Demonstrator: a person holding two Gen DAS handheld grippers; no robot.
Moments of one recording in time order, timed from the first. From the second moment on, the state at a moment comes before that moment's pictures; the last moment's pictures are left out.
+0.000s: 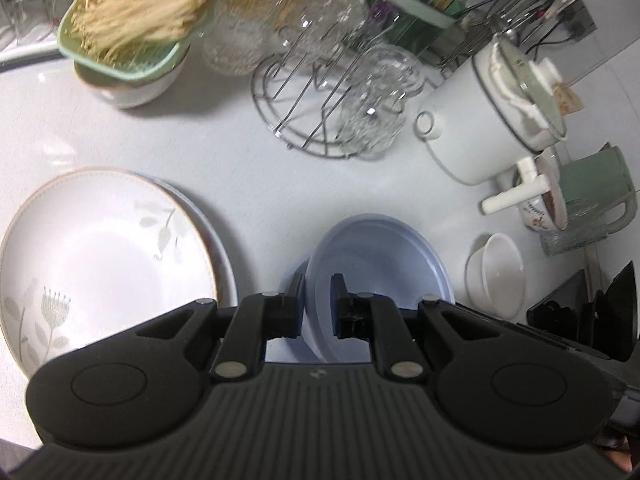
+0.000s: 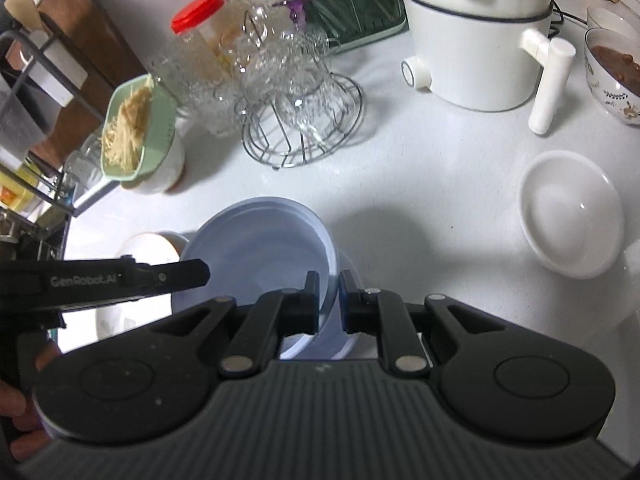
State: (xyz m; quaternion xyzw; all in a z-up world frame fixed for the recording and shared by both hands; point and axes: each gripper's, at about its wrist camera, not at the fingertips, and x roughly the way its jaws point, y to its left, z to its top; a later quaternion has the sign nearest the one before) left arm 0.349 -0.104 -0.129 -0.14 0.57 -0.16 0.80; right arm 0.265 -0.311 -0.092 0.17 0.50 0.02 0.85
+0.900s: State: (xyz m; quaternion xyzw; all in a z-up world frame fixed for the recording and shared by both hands) left arm 0.332 -0.092 -0.094 -0.12 0.54 -0.16 0.82; right arm 0.265 -0.300 -0.069 0.16 0.48 0.04 0.86
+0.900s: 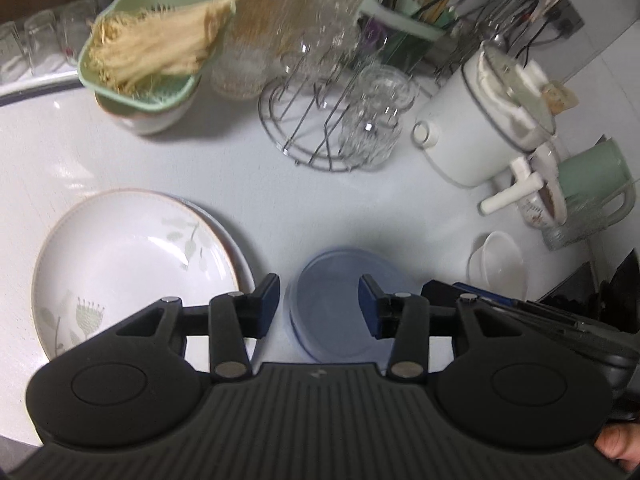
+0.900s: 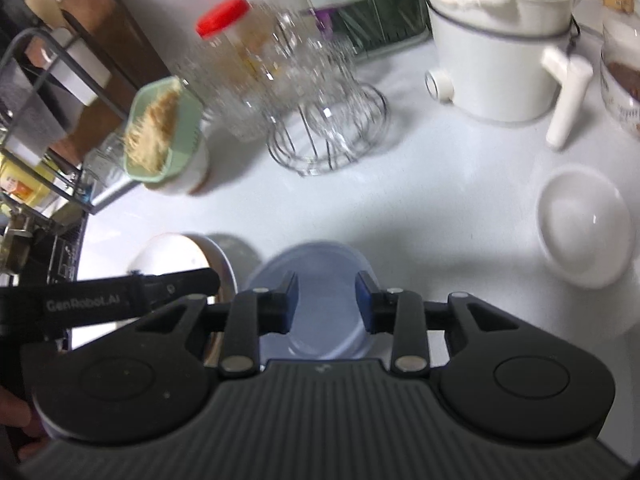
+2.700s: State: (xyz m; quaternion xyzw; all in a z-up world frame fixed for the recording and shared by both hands) left arm 0.303 -0.092 -0.163 -0.09 0.55 -0.22 0.80; right arm 0.215 -0.276 -0.120 0.20 0.45 -0.01 0.87
